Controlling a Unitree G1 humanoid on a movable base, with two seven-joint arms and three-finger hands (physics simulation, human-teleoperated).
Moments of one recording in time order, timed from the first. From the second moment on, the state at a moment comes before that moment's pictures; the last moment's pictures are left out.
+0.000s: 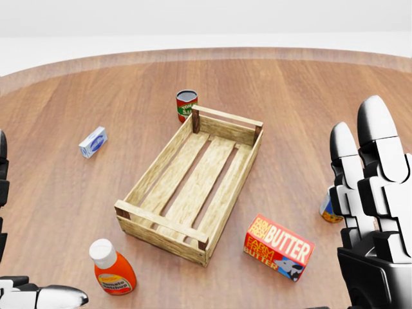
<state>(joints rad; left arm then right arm) 0.22 -0.02 0.26 -0.79 -0.28 0.09 -0.24 0.40 -0.07 0.18 -1.04 -0.13 0.09 0.02</state>
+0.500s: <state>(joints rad) 0.22 -0.02 0.25 -0.79 -0.27 0.09 -0.24 0.41 -0.06 0.16 -1.04 -0.12 0.09 0.03</state>
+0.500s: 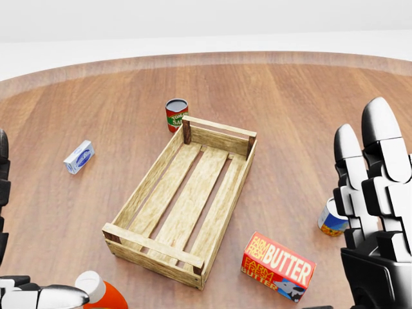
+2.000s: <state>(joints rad) 0.16 0.01 0.25 -0.71 -0.26 0.09 -0.21 -0.02 -0.14 -0.13 -0.22 -0.68 0.09 0.48</state>
